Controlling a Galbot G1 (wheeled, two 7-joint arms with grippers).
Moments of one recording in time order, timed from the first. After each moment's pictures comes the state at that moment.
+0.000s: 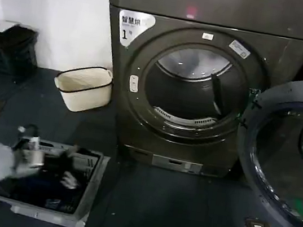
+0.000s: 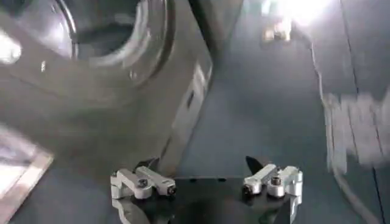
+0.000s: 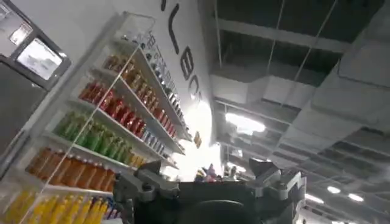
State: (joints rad) left arm 0.53 -0.17 0.41 -1.87 -0.46 0.05 0.52; right arm -1.58 1.07 2.18 1.86 0.16 -0.28 -0.04
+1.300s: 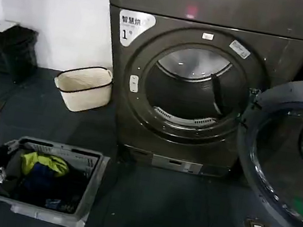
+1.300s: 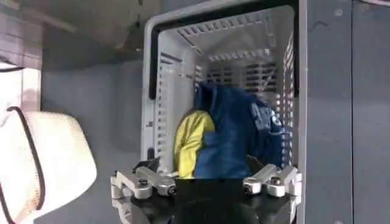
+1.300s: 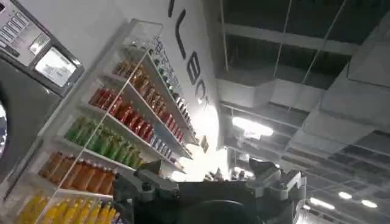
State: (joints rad) left arm 0.58 0.02 0.34 -1.75 -0.05 0.04 0.69; right arm -1.57 1.08 2.16 1.87 0.16 -0.27 -0.06
